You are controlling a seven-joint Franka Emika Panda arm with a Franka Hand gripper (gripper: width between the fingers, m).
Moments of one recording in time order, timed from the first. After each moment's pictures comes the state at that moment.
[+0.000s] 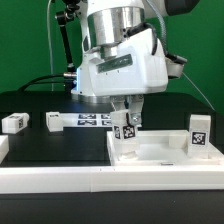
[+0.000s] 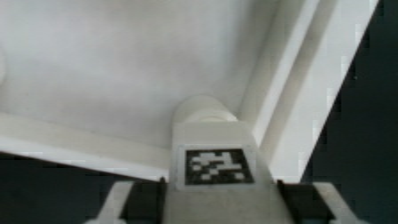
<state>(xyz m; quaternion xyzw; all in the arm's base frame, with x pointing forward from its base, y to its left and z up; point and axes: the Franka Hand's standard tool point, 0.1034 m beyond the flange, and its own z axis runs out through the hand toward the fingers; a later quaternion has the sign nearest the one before) 0.604 0.005 0.081 -0.79 0.60 -0.05 0.11</state>
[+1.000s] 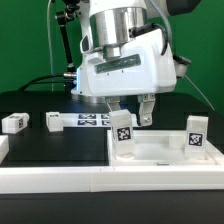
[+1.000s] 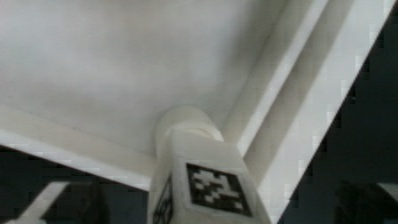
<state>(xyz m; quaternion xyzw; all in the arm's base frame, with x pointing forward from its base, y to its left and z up) 0.604 0.008 0.080 -0.85 0.51 -0.06 0.10</state>
